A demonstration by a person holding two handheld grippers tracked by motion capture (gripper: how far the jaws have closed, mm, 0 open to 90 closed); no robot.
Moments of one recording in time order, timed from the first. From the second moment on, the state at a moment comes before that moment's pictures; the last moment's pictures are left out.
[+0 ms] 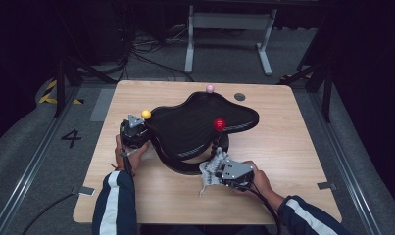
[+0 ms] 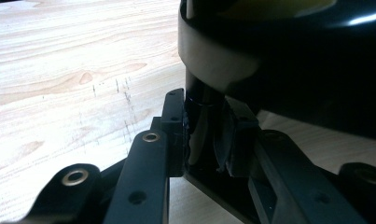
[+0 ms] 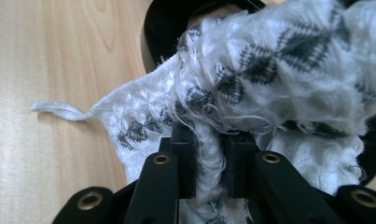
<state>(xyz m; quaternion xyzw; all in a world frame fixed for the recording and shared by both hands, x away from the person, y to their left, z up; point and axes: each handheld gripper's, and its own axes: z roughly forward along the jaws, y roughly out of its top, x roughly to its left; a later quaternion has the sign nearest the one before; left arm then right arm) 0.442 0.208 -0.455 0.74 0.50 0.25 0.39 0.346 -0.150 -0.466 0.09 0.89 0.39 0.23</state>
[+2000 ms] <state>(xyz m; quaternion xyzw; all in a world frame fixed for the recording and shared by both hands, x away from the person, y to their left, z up) 0.409 0.214 -0.460 0.78 0.43 0.18 0.41 0.405 -0.200 -0.454 0.20 0.84 0.43 0.26</state>
